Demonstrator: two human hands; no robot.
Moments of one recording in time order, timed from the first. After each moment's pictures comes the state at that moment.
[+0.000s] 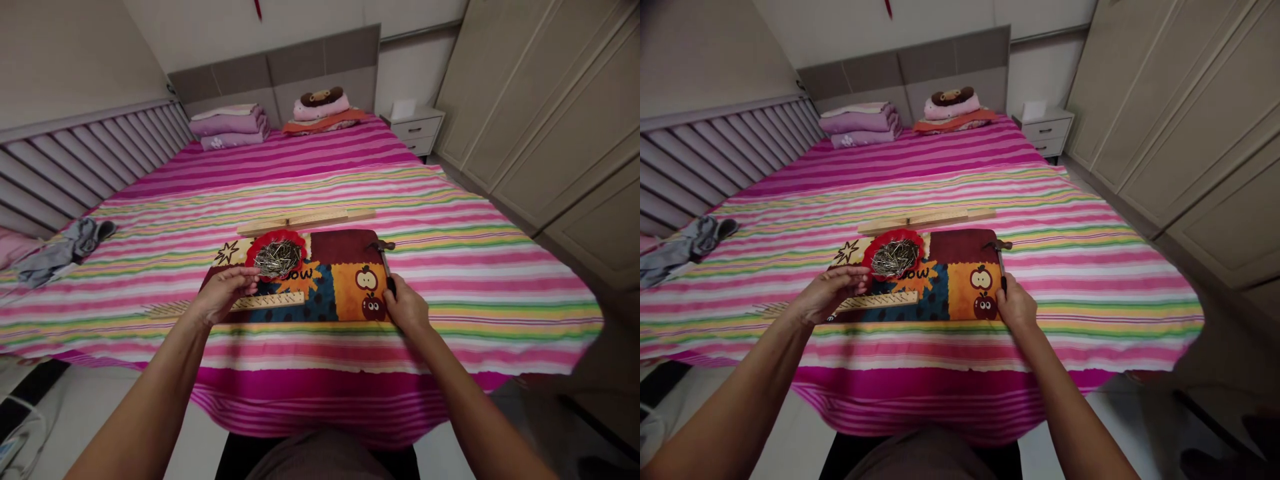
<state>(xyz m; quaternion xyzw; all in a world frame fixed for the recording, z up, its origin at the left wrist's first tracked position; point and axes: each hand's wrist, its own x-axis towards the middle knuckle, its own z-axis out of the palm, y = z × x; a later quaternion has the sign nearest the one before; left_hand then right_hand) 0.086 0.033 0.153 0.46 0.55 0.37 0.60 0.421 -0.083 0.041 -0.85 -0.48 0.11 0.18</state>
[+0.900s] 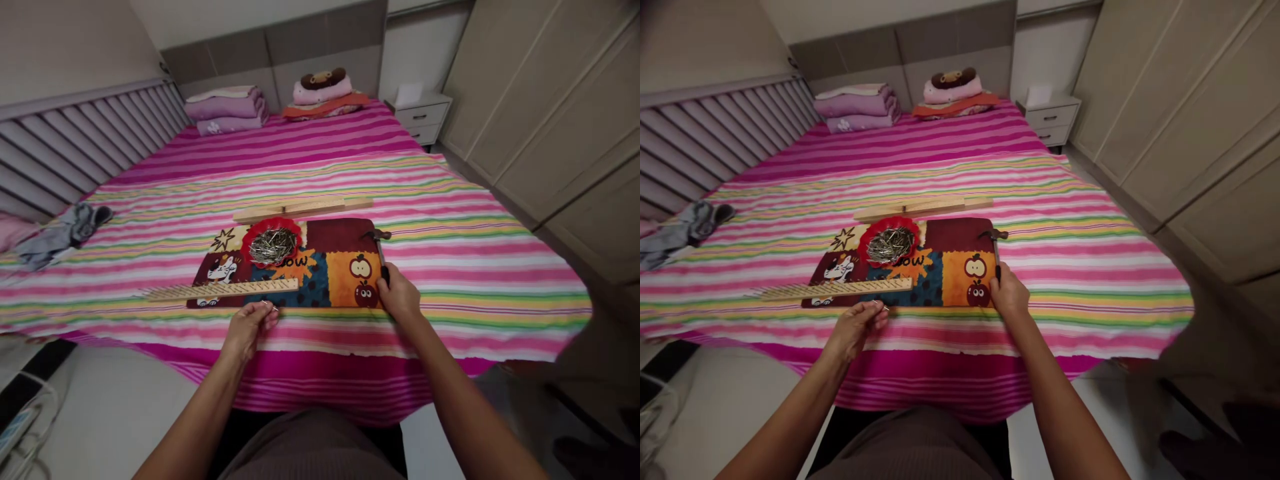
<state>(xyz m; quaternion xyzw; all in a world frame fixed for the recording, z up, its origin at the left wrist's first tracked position) 0.115 -0.048 0.073 0.30 0.63 0.44 0.57 0.423 -0.084 0.040 -0.85 -0.48 0.12 0.18</state>
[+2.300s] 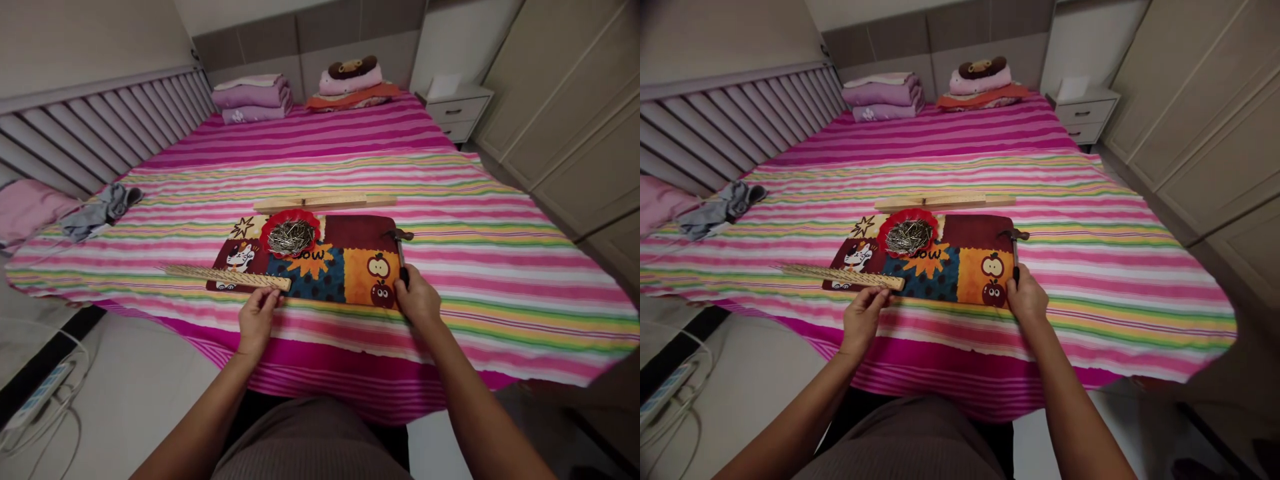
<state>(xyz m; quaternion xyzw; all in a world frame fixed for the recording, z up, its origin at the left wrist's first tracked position) 0.106 -0.062 0.062 0.50 0.62 0.49 0.36 0.422 -0.086 0.039 -0.85 -0.48 0.11 0.19</state>
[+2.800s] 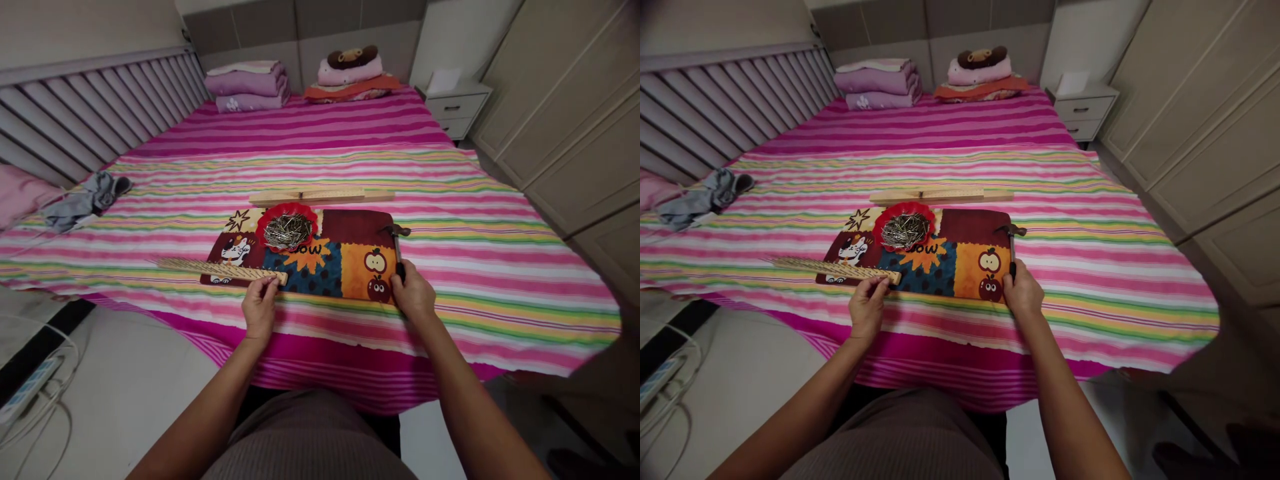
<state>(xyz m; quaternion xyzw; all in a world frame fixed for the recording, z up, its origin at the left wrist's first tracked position) 0.112 -0.048 0.036 0.52 0.63 0.52 0.26 0.423 -0.087 0.036 -0.85 -0.48 0.10 0.19</state>
